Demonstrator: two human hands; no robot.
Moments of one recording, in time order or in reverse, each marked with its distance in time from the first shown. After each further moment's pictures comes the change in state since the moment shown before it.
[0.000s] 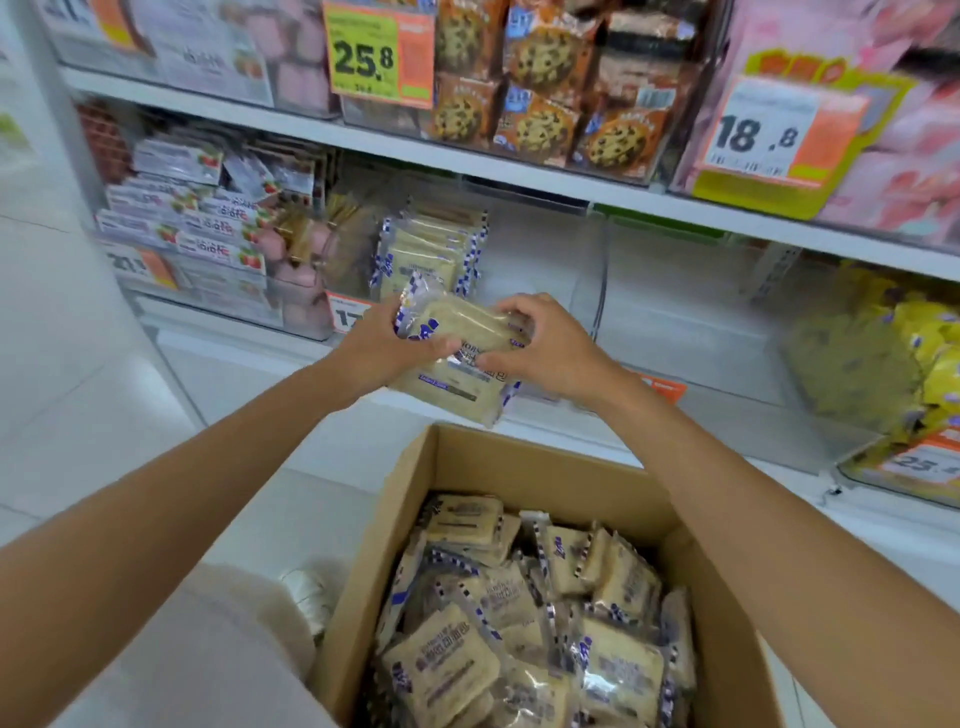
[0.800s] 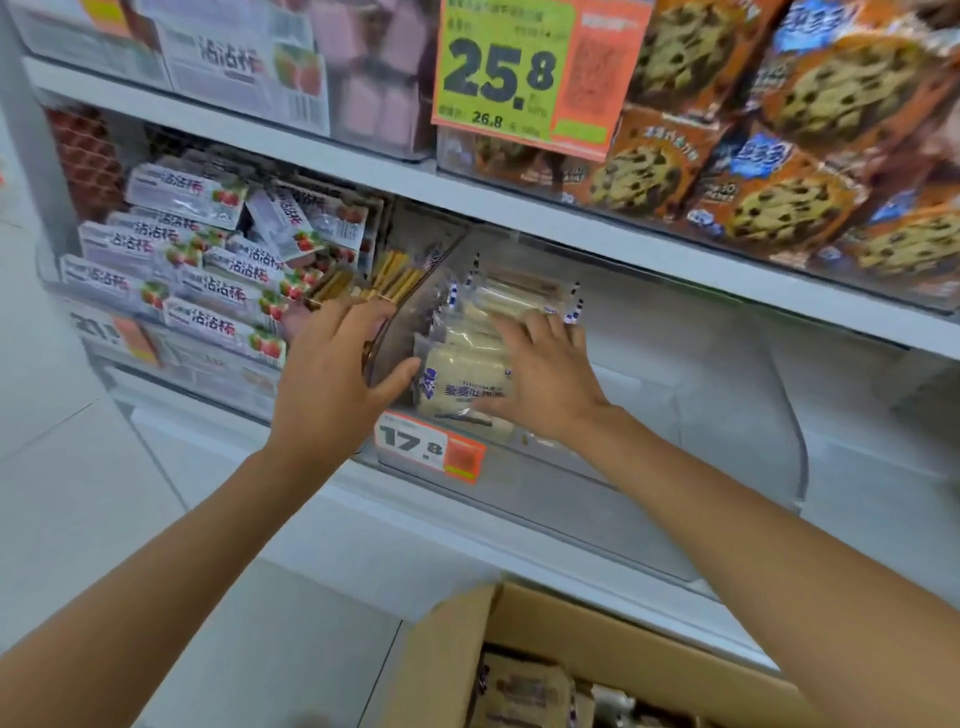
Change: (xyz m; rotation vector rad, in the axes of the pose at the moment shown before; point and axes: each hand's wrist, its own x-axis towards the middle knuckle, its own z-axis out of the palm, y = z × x) left_hand 0.110 -0.081 -0.109 0.708 0.609 0.352; right_hand 0.213 0.032 0.085 -0.897 0.136 -0.298
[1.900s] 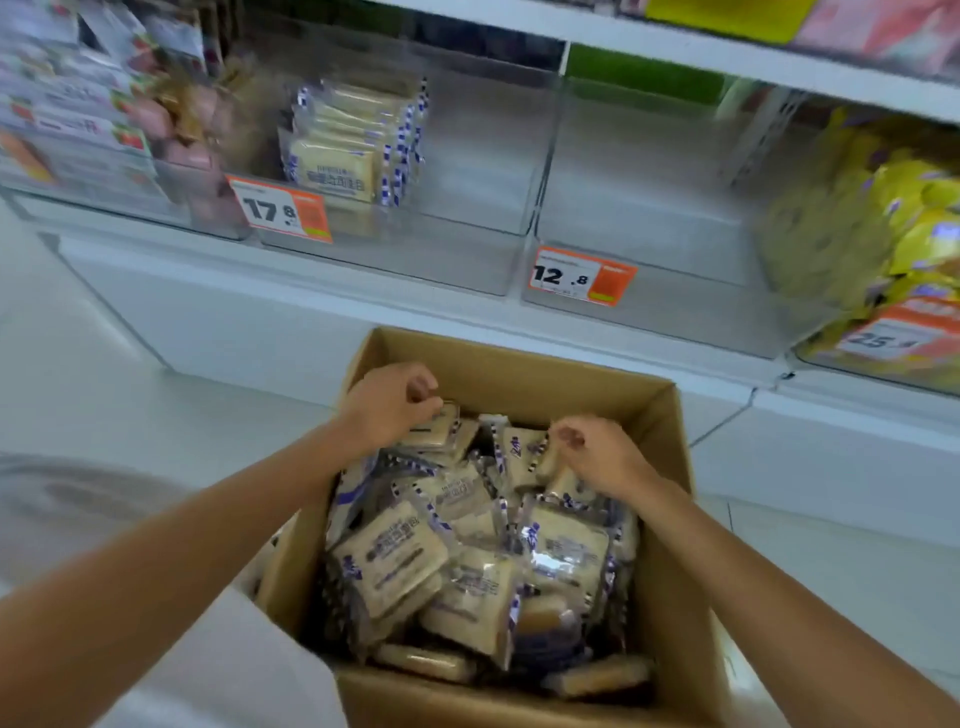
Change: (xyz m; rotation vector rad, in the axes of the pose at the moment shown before) left_hand -0.230 0.161 0.047 -0.184 -0.845 -0.219; right_hand -0.410 0.072 0.020 0.633 -0.490 0.535
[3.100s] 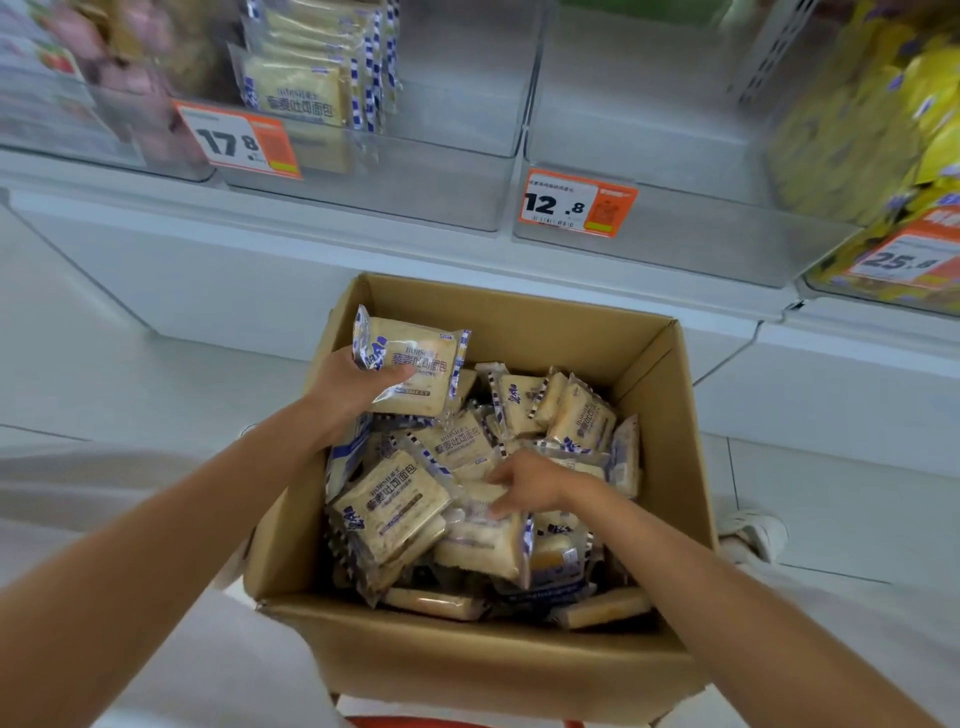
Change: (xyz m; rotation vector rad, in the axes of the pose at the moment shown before) left_hand -0.021 -0.025 0.017 -0.676 0.051 -0.392; right_hand -0.029 -0.034 0.083 0.020 -0.612 0.144
